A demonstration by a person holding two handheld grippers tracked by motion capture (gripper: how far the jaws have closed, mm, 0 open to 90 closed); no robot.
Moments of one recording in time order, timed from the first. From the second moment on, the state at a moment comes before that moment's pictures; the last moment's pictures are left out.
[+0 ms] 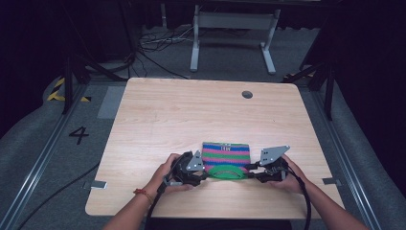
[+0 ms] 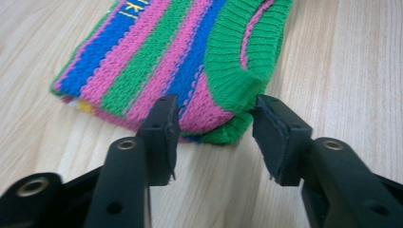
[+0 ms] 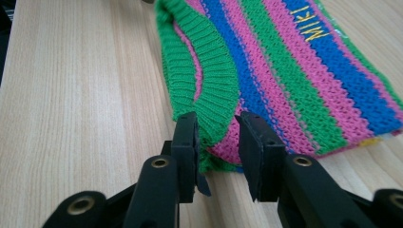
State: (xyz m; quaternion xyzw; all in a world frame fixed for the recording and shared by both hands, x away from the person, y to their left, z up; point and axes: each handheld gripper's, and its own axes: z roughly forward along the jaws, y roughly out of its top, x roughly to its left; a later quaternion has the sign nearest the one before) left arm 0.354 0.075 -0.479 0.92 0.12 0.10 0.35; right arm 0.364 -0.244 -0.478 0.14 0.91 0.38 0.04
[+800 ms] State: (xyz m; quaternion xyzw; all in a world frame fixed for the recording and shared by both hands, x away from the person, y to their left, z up) left arm 0.354 0.124 -0.465 0.93 0.19 0.15 0.29; right arm 0.363 -0.289 -0.451 0.20 0.91 0.34 0.14
